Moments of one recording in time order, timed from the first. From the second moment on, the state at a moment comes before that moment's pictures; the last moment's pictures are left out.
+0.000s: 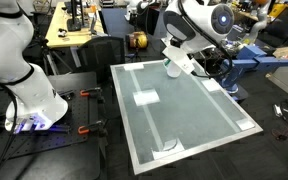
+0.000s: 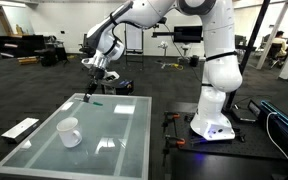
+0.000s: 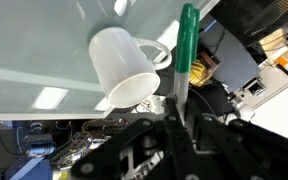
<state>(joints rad) -0.10 0.29 -0.01 -2.03 1.02 2.17 -1.45</state>
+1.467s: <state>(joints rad) -0.02 0.41 0.03 -1.96 1.52 2.28 -2.02</state>
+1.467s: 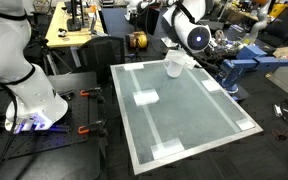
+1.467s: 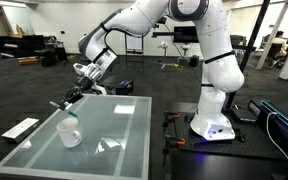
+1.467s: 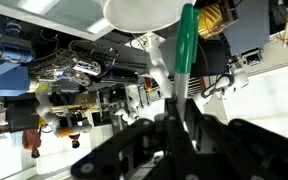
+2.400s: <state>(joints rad) 0.00 0.52 0.03 -1.85 1.60 2.28 -2.12</state>
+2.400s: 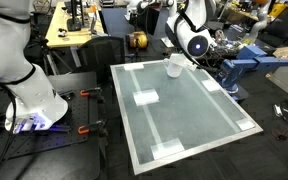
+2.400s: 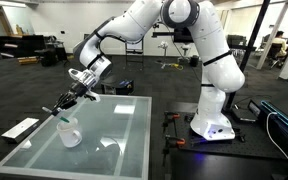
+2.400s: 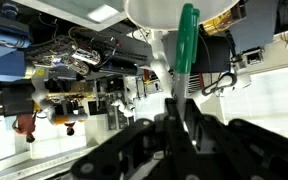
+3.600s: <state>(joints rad) 0.01 0.52 0.02 -1.86 1.61 2.28 -2.20</state>
